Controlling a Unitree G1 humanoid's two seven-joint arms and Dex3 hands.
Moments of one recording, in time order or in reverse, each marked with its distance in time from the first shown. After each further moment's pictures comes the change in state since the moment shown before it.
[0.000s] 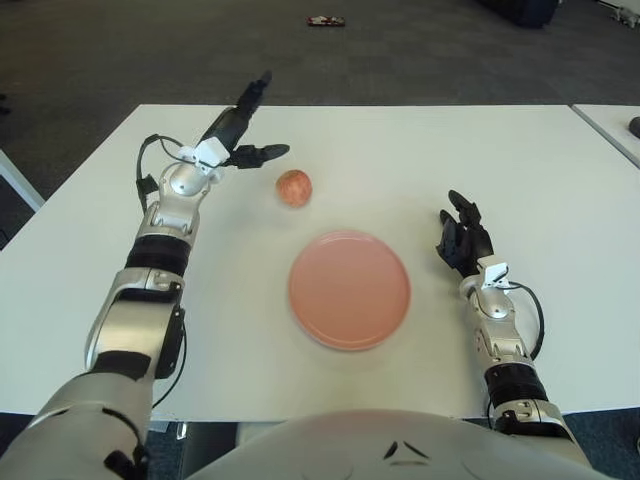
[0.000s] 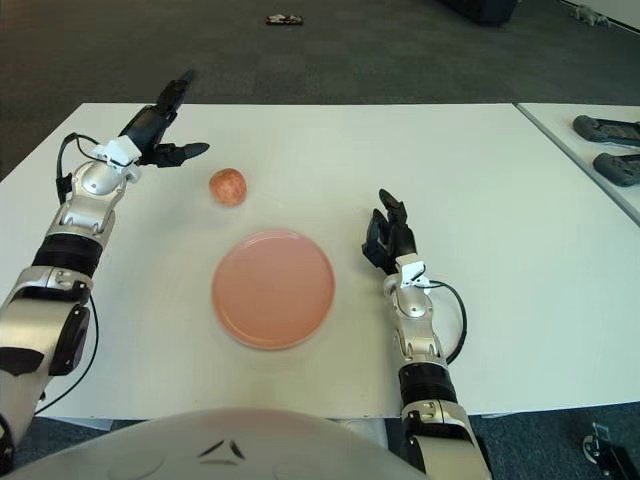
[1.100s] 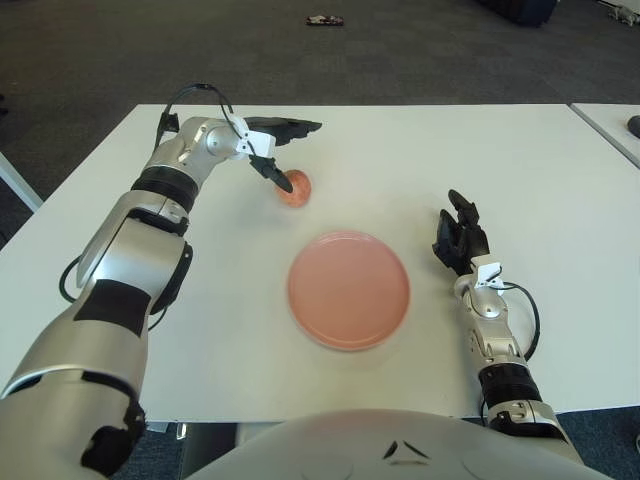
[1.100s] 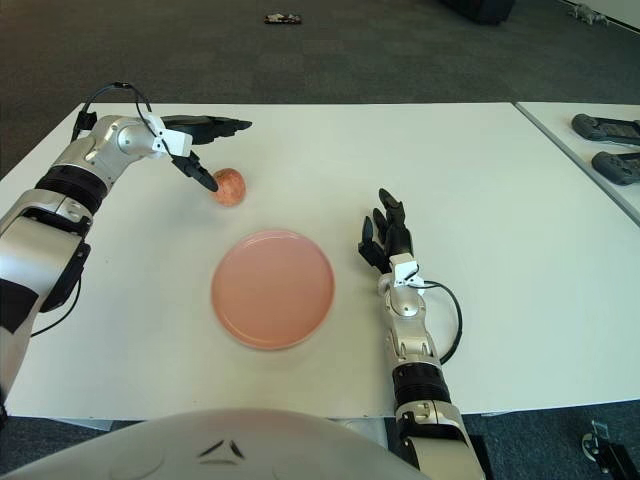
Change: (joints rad) left arm -0.344 0.043 -0.406 0.338 0.448 -0.134 -0.149; right arm 0.008 0.026 0.011 -0.016 -0.014 0.004 -0.059
